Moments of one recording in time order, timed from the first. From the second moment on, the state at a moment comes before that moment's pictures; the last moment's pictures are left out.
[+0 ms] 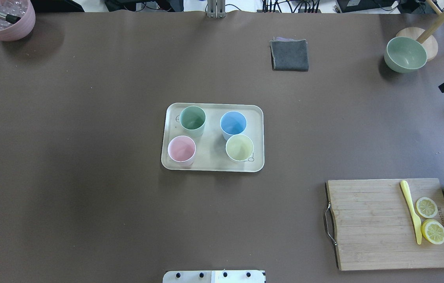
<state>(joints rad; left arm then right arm) -1.41 -1.71 -1.72 -1.54 -2.31 0.03 1.37 -1.44 1.63 -1.53 2.37 0.01</state>
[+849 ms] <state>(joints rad) -1.44 -1.63 -1.73 -1.46 -2.32 0.08 1.47 -1.52 1.64 -1.53 2.30 -0.09</state>
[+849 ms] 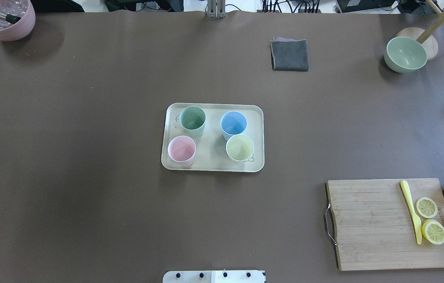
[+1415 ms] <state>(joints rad) -1.51 -1.62 -1.74 -1.46 -2.32 0.07 1.47 -1.53 1.64 -1.53 2.28 -0.09</state>
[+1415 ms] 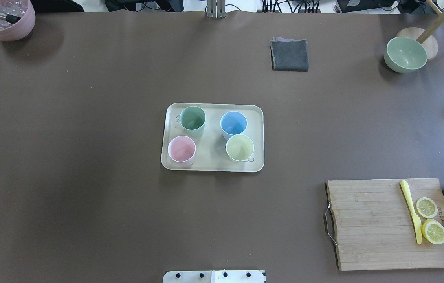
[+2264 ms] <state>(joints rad) -1.51 -1.62 -1.79 -1.45 -2.32 0.08 1.46 -1.54 1.64 -1.52 2.31 -0.08</state>
